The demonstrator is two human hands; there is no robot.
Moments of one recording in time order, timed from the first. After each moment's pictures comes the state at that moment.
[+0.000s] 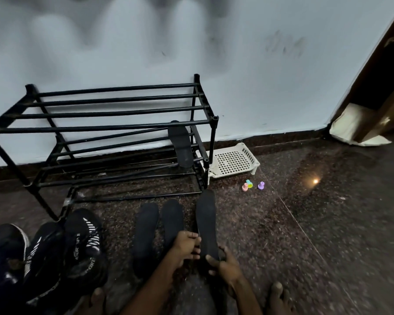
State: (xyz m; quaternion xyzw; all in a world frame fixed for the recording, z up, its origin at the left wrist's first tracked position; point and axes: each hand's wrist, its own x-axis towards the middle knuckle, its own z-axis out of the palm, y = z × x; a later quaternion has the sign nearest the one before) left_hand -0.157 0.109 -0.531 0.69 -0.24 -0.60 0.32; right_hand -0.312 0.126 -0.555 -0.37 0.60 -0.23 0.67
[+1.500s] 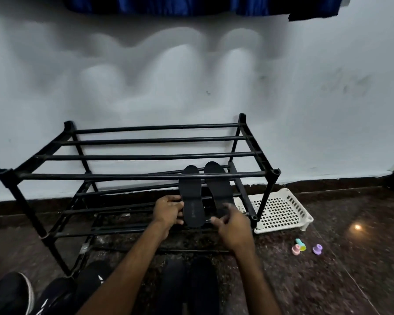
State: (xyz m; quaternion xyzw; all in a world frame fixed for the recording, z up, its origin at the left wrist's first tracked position) left_hand 0.040 -0.037 -0.407 0.69 -0.26 -0.40 0.55; right_hand -0.144 -0.051 -0.387 -0.68 0.57 -0.27 0.36
